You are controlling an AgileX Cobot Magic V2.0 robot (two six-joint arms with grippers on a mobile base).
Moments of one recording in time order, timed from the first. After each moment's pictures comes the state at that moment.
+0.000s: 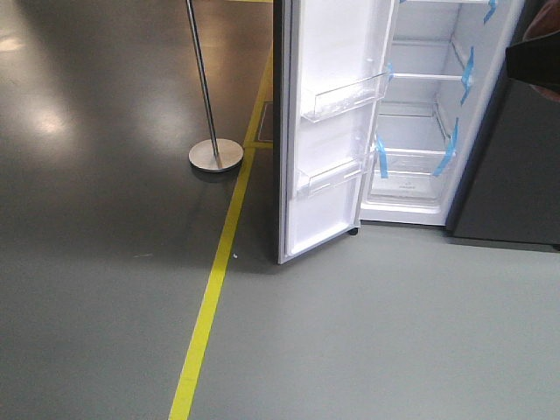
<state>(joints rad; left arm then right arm) 0.05 -0.01 0.03 0.19 0.16 -0.24 0.06 1.07 -1.42 0.37 0.94 -0.49</state>
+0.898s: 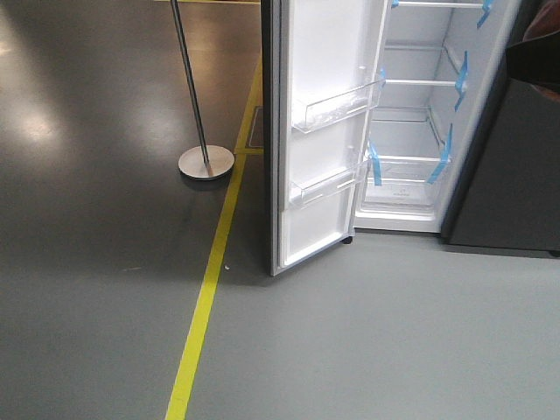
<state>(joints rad) 0.05 -0.01 0.03 0.19 0.16 -0.24 0.06 1.07 -1.42 0.37 0.94 -0.49</state>
